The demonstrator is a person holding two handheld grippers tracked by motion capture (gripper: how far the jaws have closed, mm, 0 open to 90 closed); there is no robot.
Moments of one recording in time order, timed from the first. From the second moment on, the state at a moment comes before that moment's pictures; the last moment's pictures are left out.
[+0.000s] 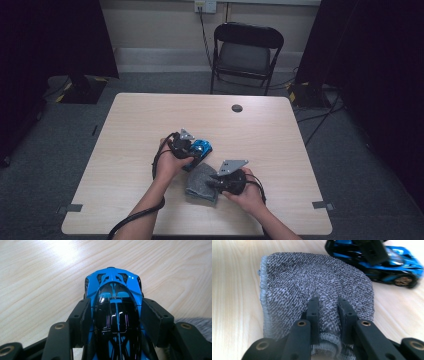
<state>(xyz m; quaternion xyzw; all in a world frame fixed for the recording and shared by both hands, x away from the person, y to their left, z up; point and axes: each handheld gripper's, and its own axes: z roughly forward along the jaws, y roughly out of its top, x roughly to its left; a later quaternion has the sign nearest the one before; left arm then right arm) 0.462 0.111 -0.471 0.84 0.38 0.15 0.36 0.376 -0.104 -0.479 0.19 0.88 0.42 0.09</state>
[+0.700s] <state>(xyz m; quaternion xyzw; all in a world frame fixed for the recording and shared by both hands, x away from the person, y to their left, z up) 0.458 0.112 -0.472 0.84 0.37 0.15 0.36 0.407 -0.091 -0.486 0.22 0.89 0.39 0.07</state>
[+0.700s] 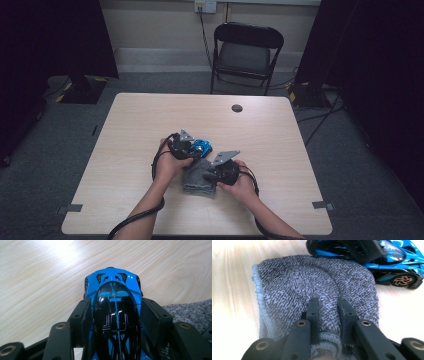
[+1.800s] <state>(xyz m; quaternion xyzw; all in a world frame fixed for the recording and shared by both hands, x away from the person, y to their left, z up) 0.458 0.110 -0.471 0.84 0.37 0.16 0.36 0.446 -0.110 -0.482 0.28 0.88 0.37 0.09</state>
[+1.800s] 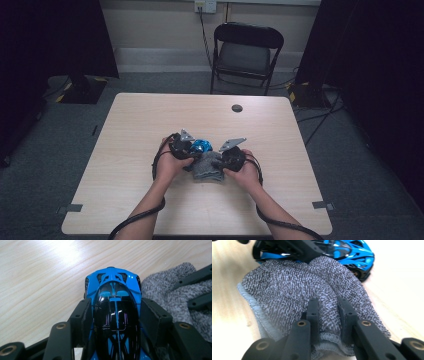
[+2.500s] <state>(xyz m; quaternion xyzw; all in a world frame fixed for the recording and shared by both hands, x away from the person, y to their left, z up) 0.458 0.110 -0.472 0.84 0.37 0.16 0.36 0.465 -0.124 -0.480 0.32 0.87 0.35 0.11</state>
